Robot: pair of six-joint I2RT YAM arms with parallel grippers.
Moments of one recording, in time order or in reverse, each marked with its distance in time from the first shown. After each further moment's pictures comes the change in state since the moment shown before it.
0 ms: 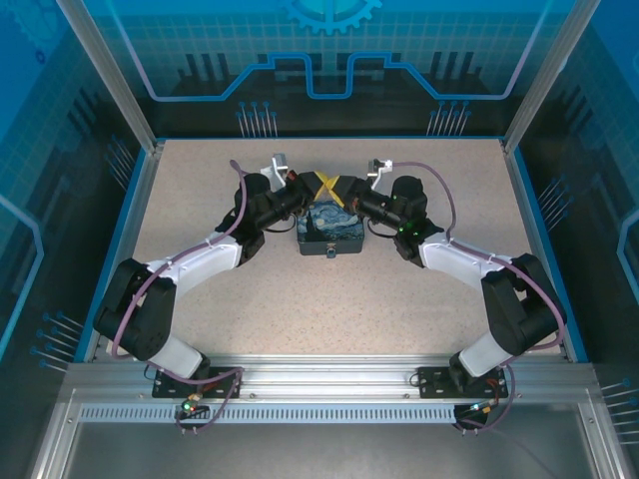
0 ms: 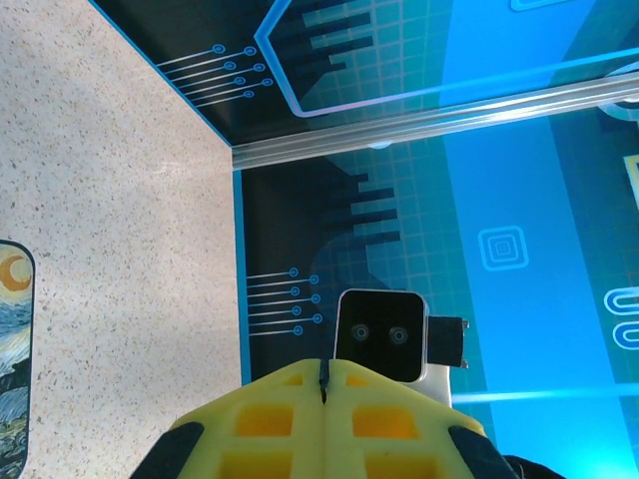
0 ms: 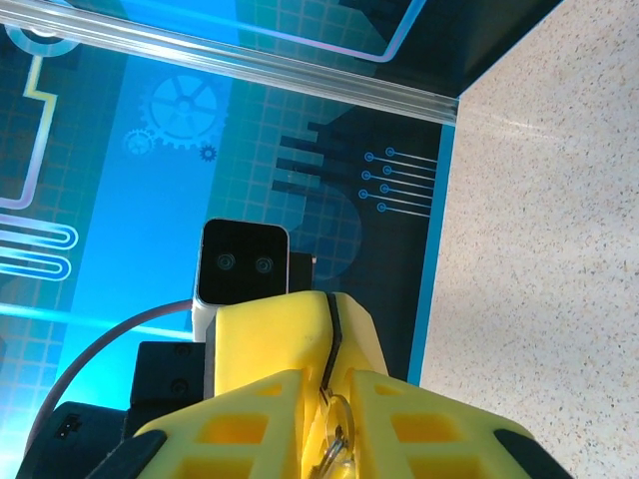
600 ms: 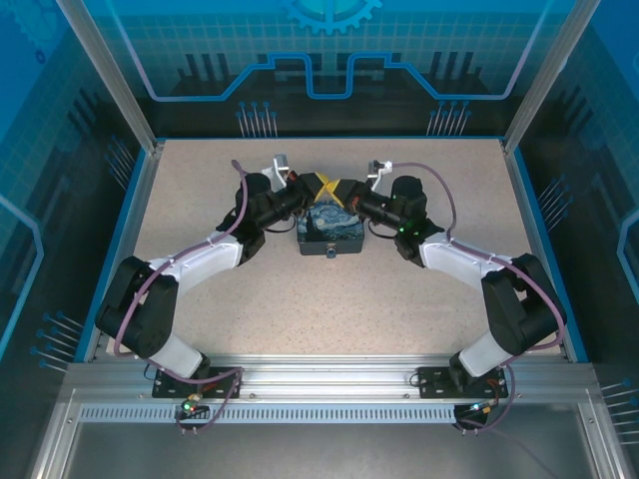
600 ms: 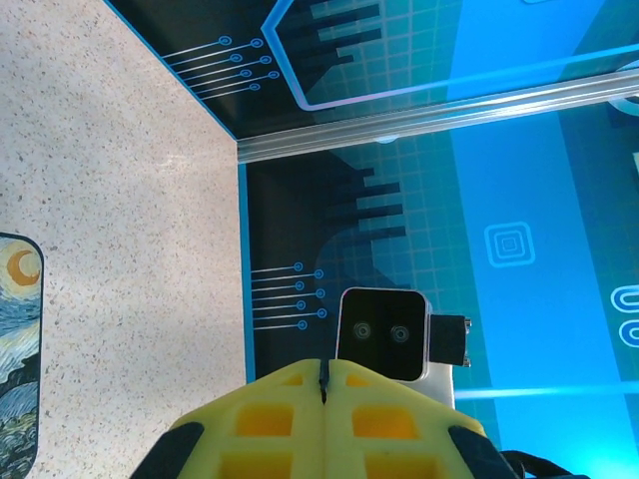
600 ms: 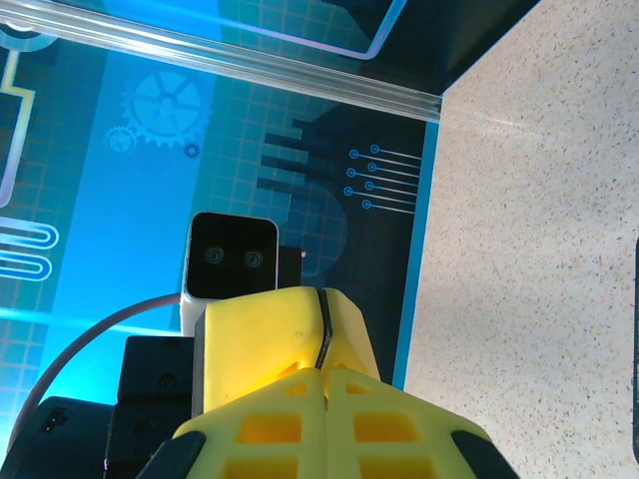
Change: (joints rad) left arm 0.004 0.017 0.002 0.000 0.021 0.000; right arm -0.003 0.000 -0.001 -0.033 -0.003 -0.020
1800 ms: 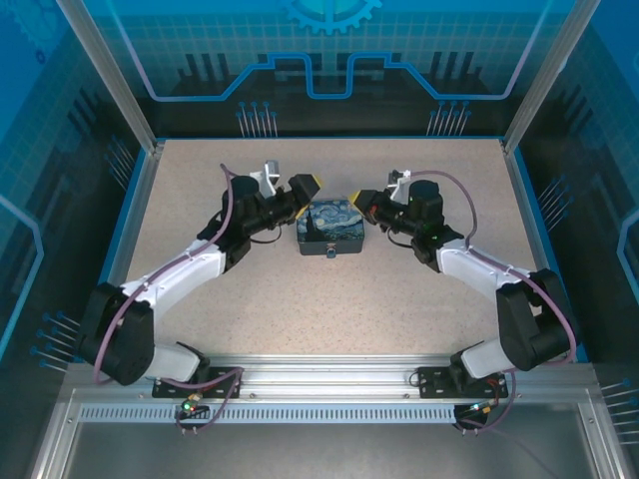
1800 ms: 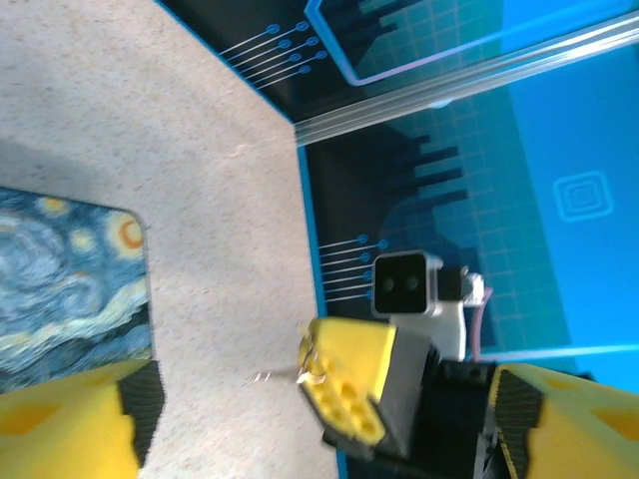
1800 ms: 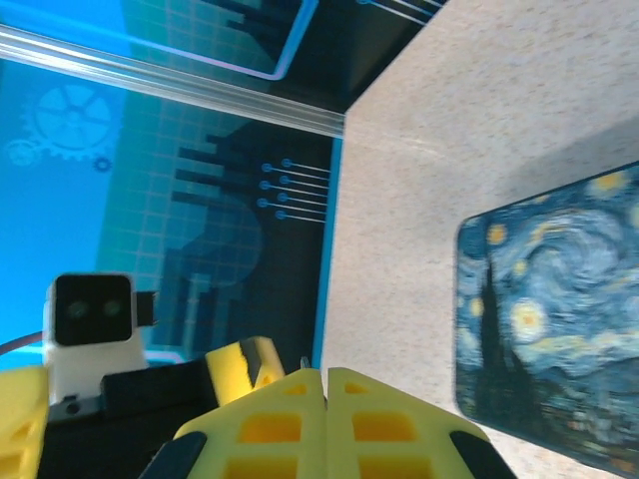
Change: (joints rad) left arm 0.029 -0.184 -0.055 -0.287 0.023 0.228; right arm -0.116 -0.103 -0.089 -0.216 -0.020 -0.166
